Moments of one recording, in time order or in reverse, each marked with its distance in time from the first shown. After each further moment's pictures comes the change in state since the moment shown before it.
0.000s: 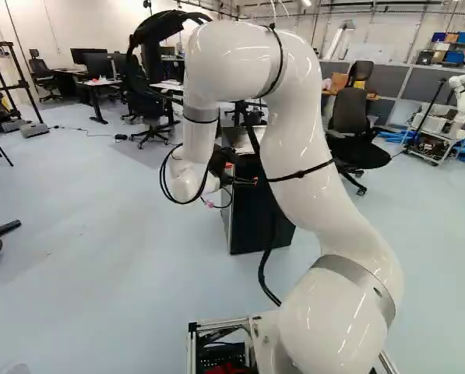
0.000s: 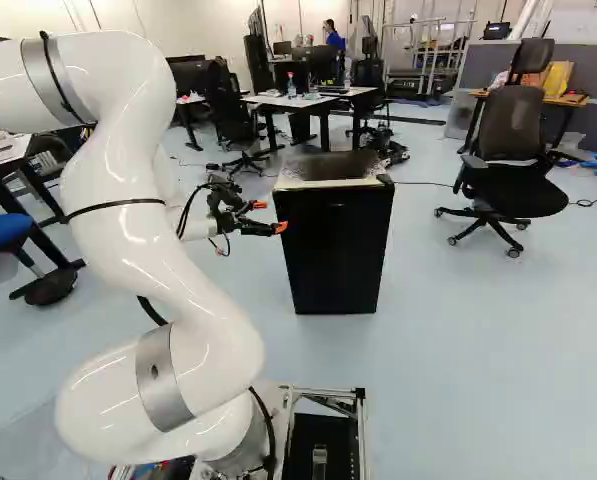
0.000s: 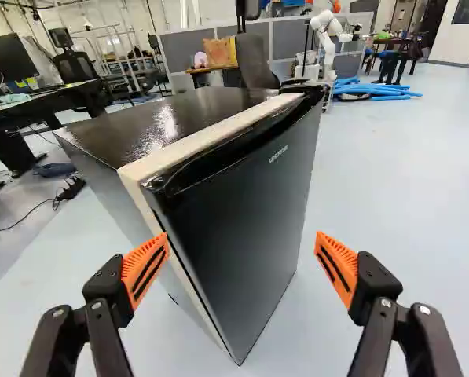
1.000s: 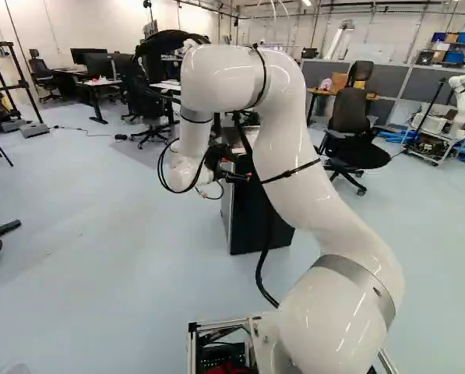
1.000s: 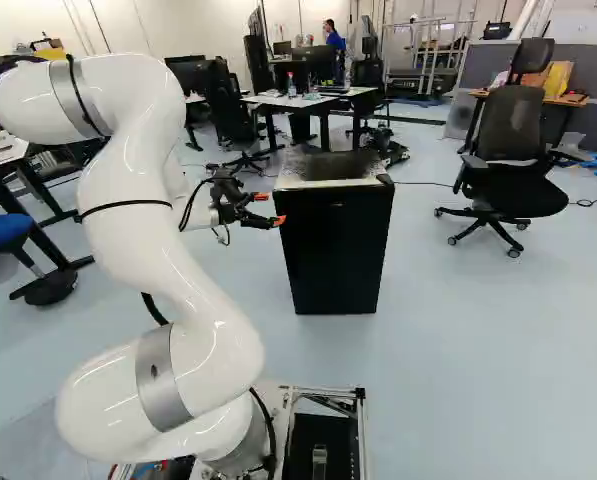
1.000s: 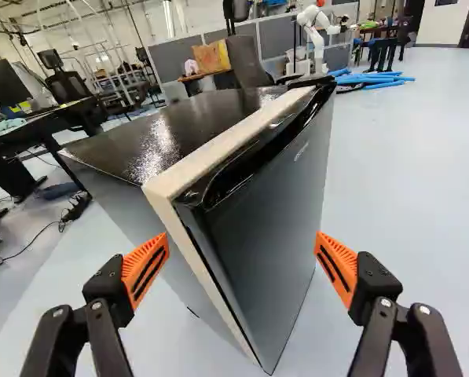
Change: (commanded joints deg) arm -1.9 -5.6 -10.4 1.8 0.0 0.0
